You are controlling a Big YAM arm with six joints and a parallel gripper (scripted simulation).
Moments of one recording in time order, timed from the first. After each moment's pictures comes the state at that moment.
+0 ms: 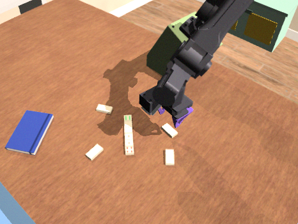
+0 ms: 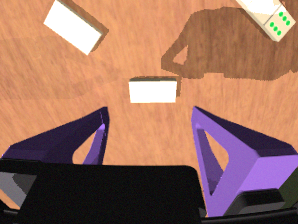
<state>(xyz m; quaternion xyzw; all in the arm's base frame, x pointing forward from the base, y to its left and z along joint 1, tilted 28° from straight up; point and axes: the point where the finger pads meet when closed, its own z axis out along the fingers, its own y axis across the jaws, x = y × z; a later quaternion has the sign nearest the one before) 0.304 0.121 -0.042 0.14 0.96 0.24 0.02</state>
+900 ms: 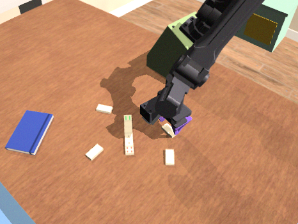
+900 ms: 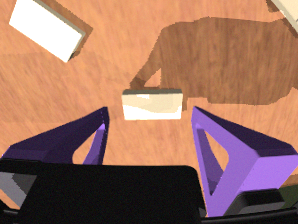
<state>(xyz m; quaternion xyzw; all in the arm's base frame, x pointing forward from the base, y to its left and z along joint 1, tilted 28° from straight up) 0.301 0.141 -0.079 0.14 0.96 0.24 0.01</state>
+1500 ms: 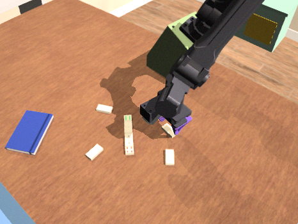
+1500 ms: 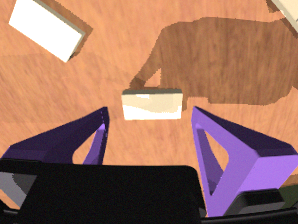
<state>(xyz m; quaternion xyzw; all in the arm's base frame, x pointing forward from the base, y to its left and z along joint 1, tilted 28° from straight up) 0.301 0.141 -0.079 0.14 0.96 0.24 0.01</state>
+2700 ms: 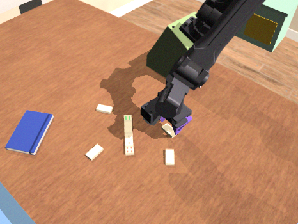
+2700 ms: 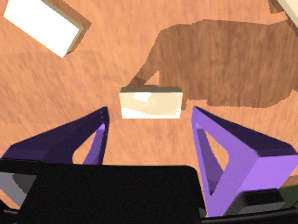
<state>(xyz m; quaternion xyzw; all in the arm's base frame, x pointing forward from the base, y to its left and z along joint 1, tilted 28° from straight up) 0.298 0.142 -0.082 0.13 0.96 0.24 0.01</state>
